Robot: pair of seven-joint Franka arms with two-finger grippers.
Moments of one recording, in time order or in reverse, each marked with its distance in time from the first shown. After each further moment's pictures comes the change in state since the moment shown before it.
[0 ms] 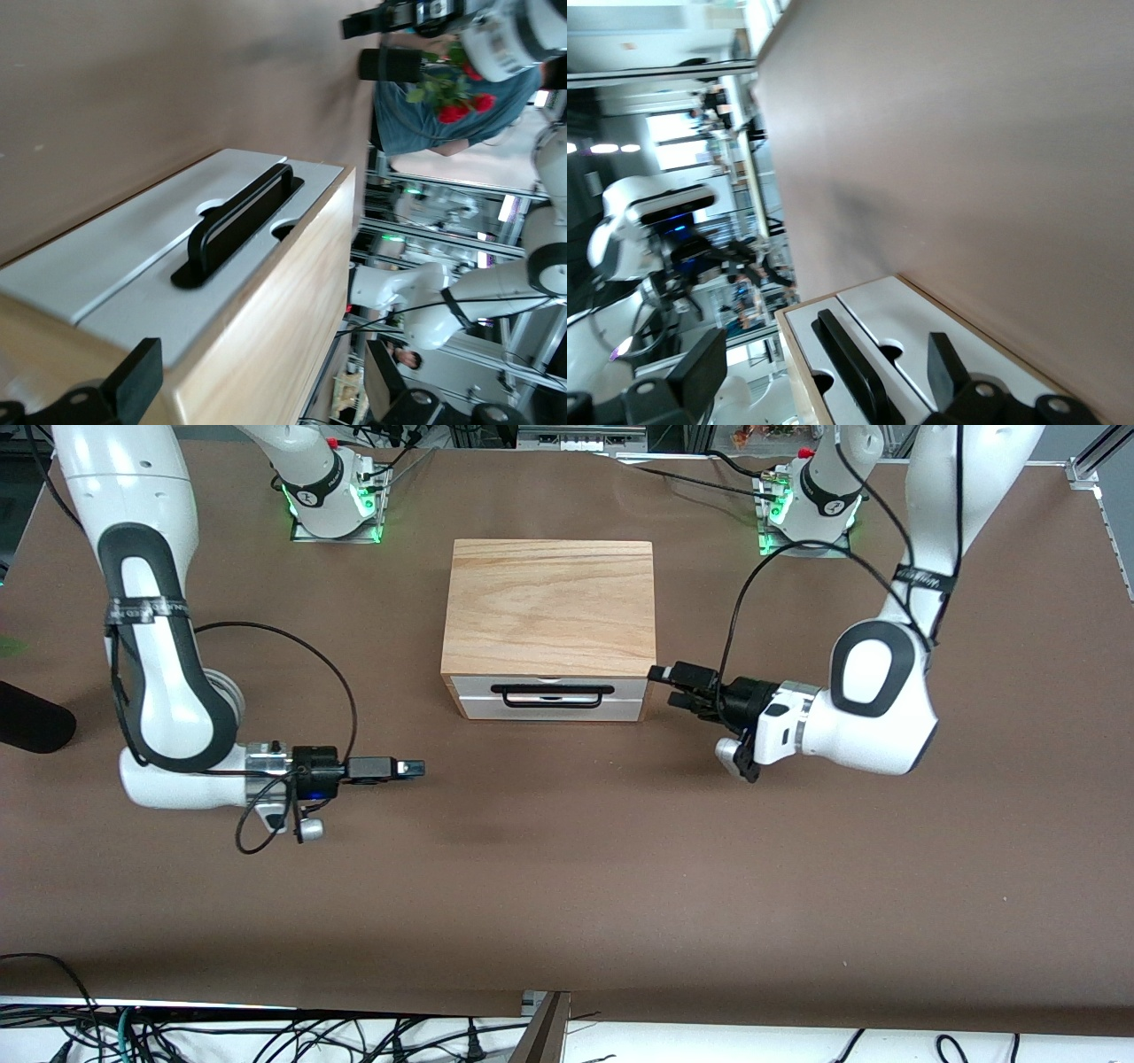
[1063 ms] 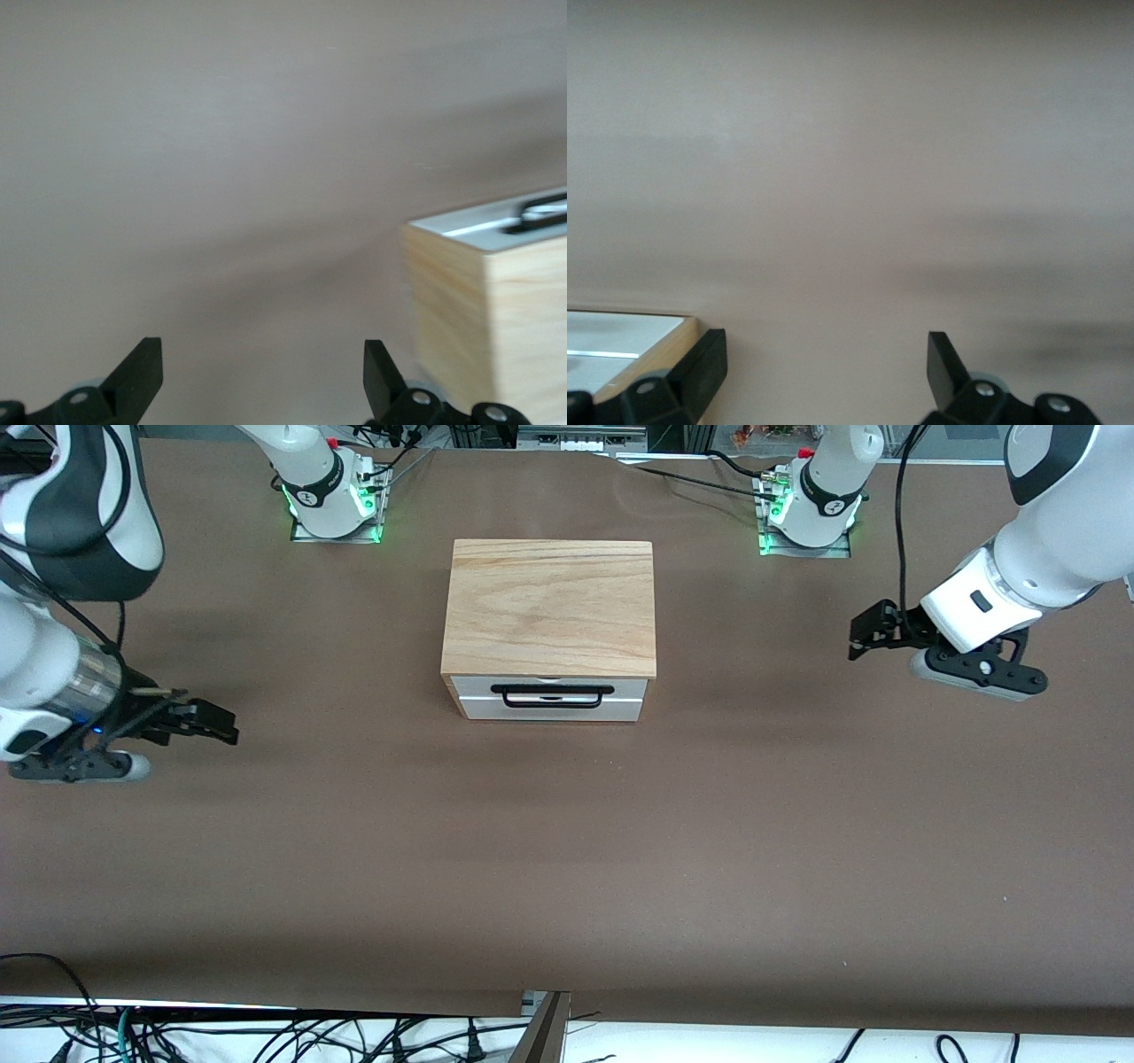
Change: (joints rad) left arm 0.076 -0.504 0.049 -0.006 0.919 -0.019 -0.485; right arm -0.052 -0.368 0.003 0.104 -1.202 -0.002 0.563
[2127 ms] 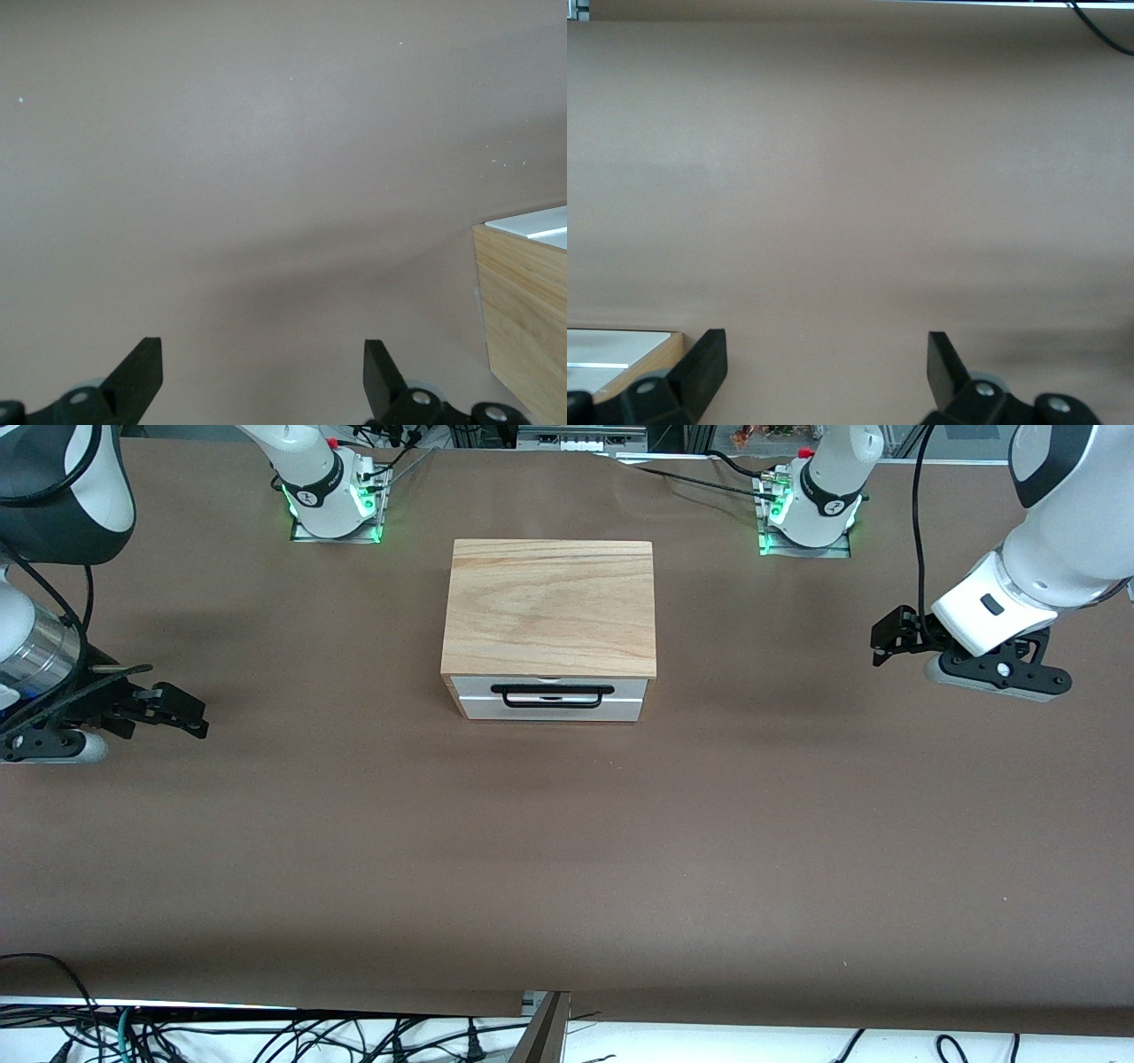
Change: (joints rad) left arm 0.008 -0.014 0.001 0.002 0.208 0.002 -0.002; right arm -0.013 -0.074 -0.003 0.019 -0.082 0.000 0.000
